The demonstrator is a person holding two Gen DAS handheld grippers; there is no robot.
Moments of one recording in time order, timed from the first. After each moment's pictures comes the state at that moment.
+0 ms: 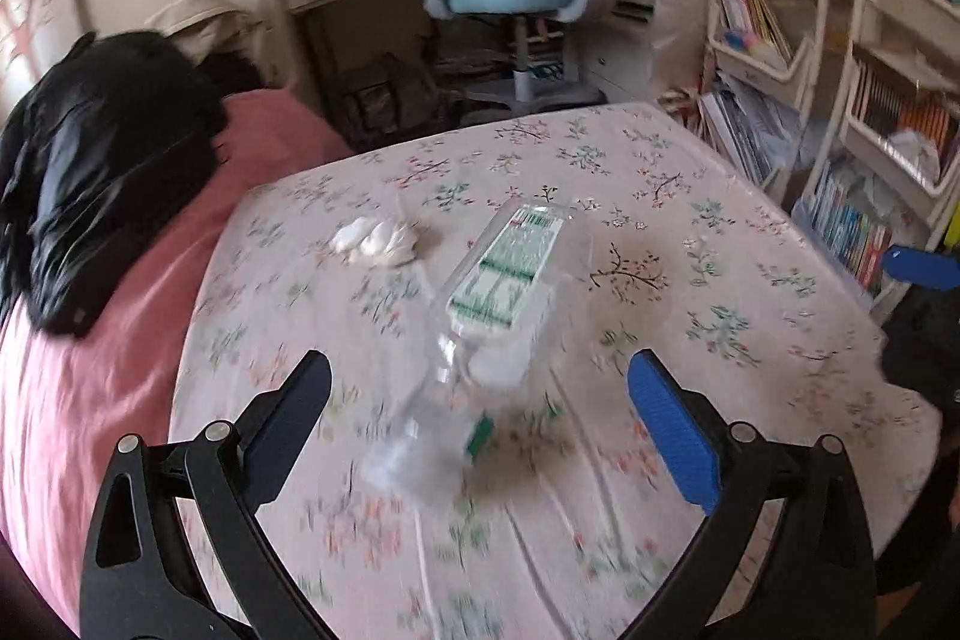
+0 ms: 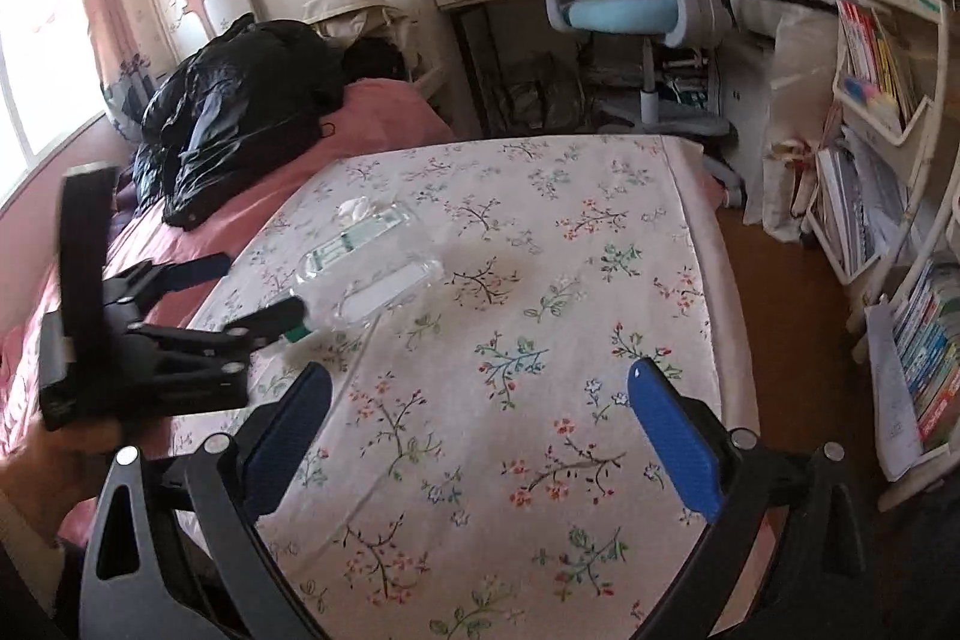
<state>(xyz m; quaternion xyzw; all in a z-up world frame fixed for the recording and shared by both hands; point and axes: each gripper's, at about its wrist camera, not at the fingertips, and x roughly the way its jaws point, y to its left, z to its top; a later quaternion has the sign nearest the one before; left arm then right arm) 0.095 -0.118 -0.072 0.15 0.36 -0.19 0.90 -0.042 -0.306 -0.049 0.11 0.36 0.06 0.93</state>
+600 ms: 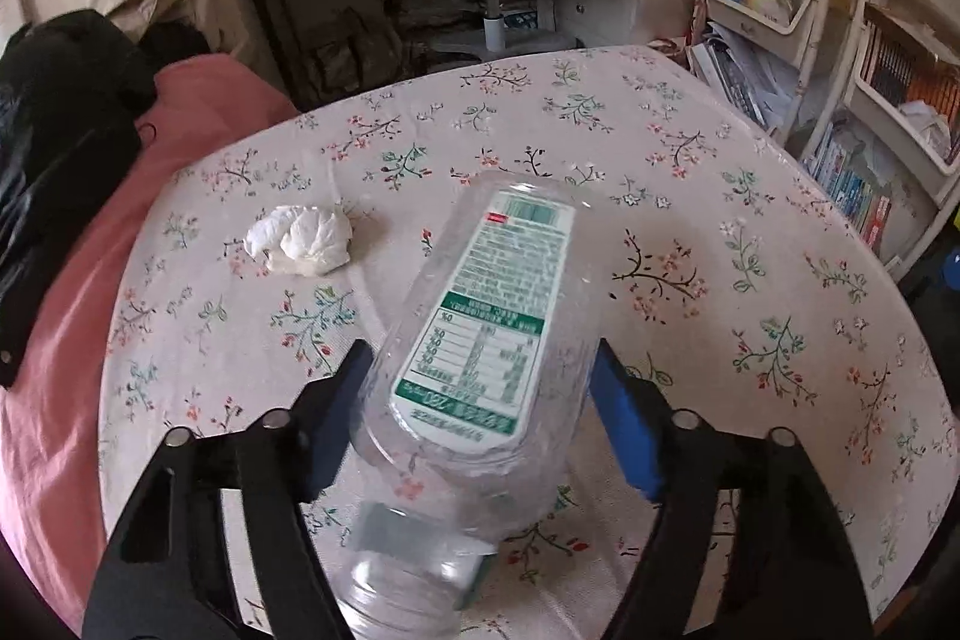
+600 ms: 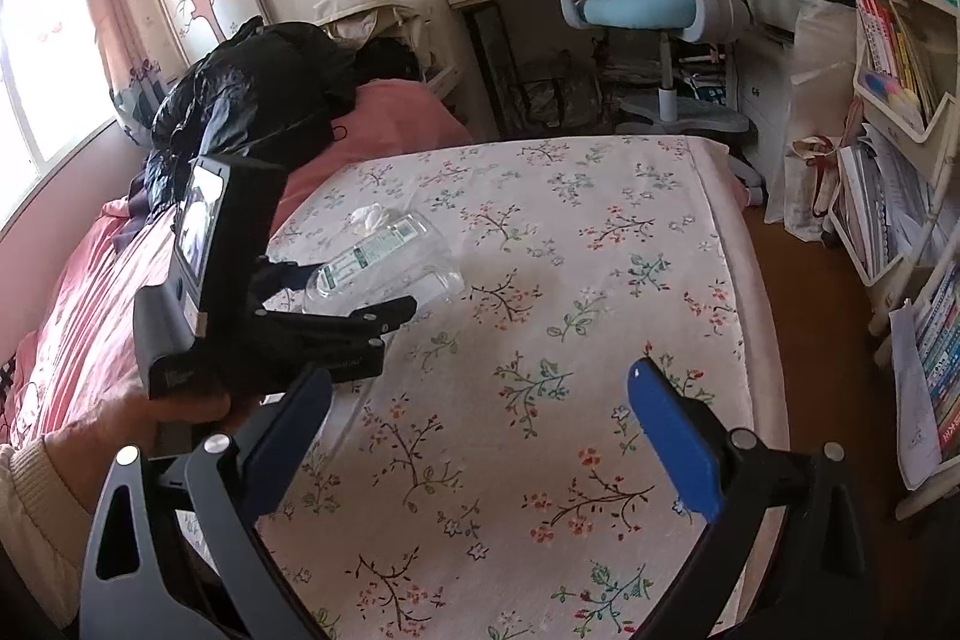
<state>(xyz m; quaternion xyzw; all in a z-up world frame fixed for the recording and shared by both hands) 0.152 -0.148 -0.113 0.14 0.42 -0.22 0.87 -0.027 -0.302 -0.051 0.11 0.36 0.08 0.92</state>
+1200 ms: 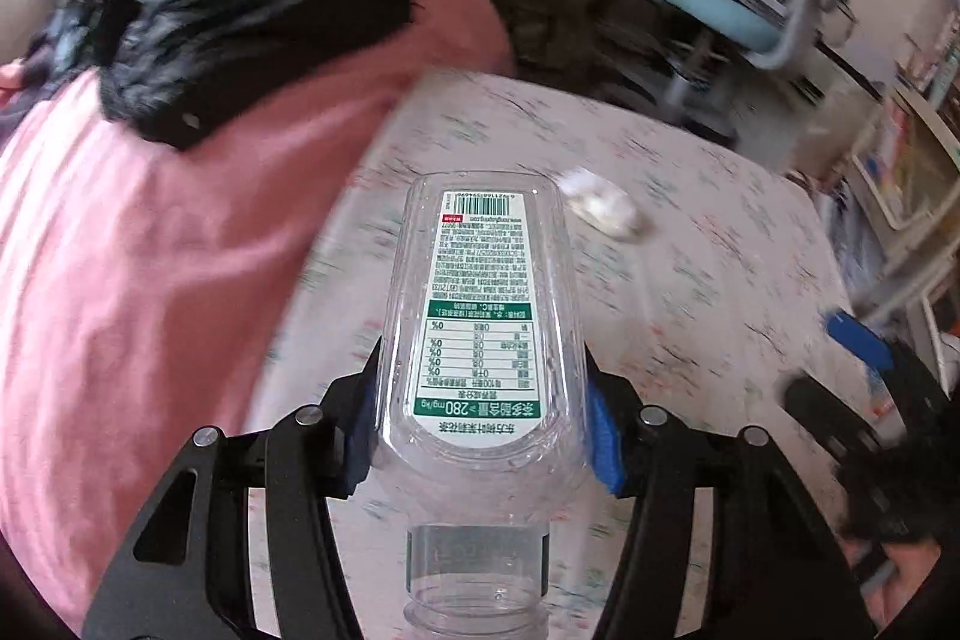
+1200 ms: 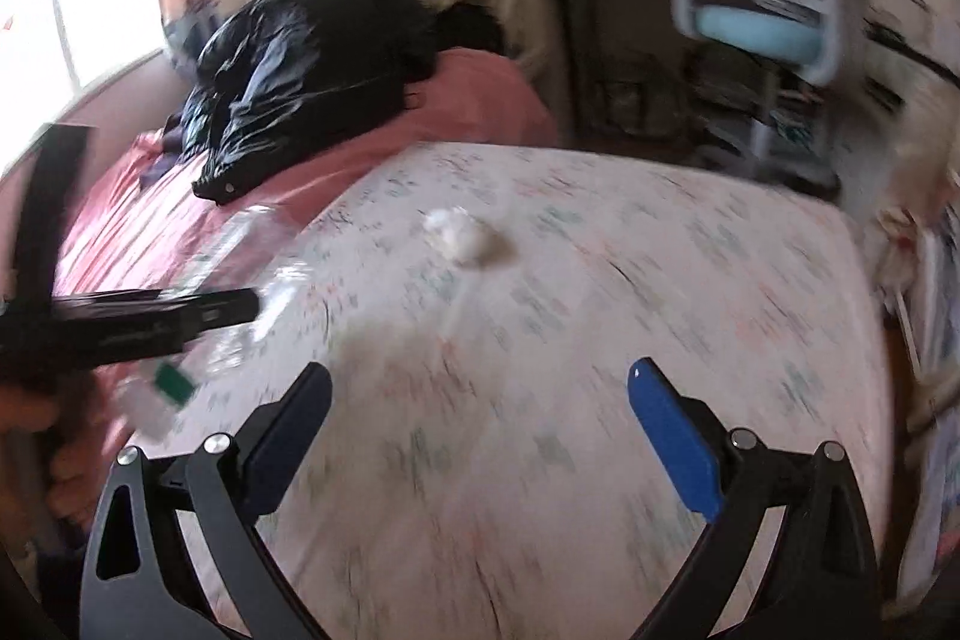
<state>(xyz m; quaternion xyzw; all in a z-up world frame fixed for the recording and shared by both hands) 0.142 0.017 -0.069 -0.04 0.46 -0.04 0.88 0.072 -0.222 -0.064 0.03 0.37 0.17 0.91</state>
